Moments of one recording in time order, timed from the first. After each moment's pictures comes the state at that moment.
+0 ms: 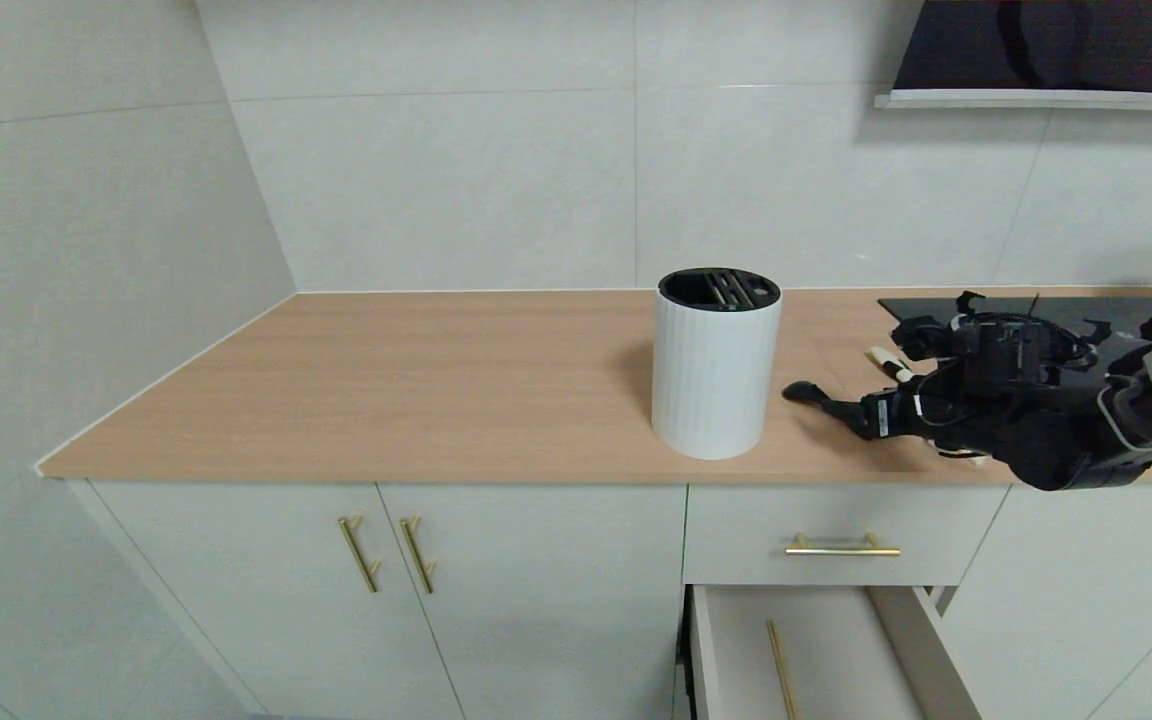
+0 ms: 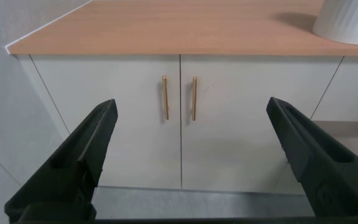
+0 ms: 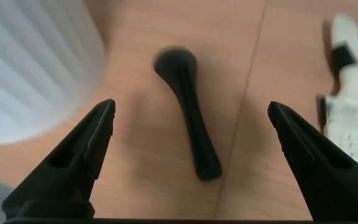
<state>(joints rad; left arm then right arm) 0.00 0.00 0.00 0.00 0.02 0.00 0.05 2.21 -1.19 -0.66 0.23 -0.11</state>
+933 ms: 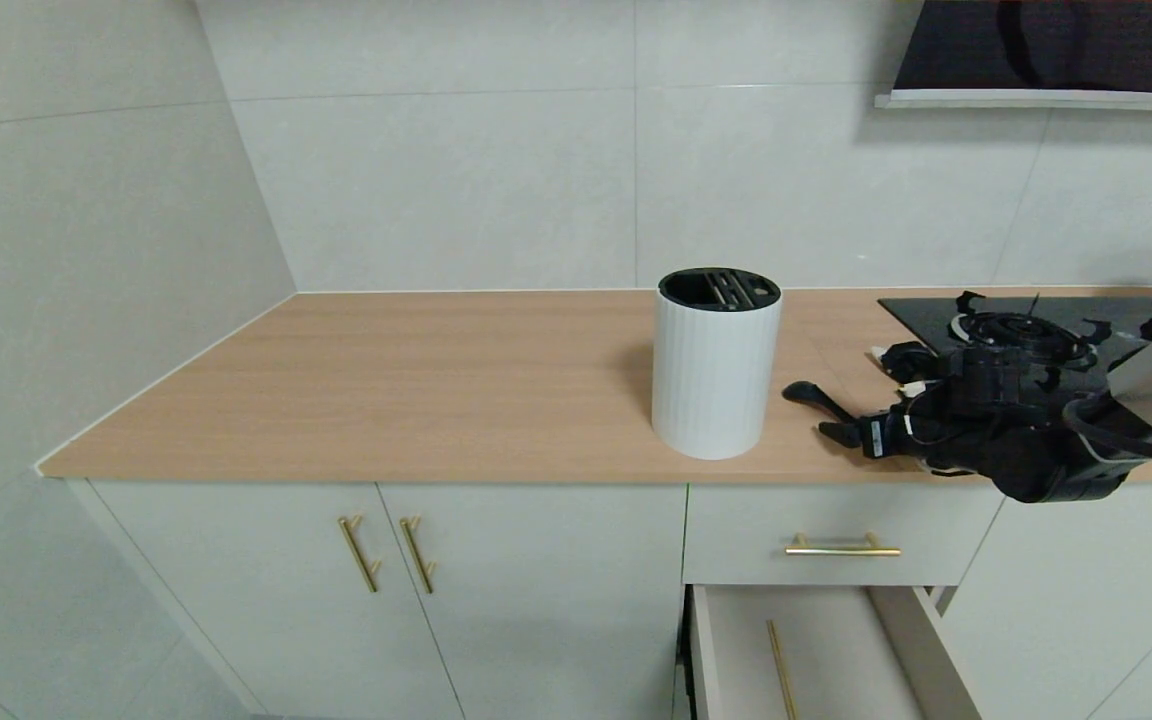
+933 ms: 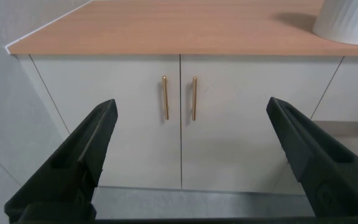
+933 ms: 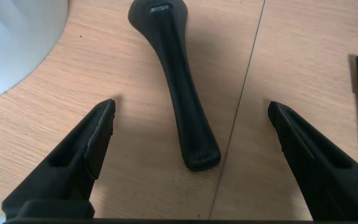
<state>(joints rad) 0.00 0.00 0.00 0.00 0.02 0.00 0.03 2.30 -1.22 -0.66 0.23 -0.13</state>
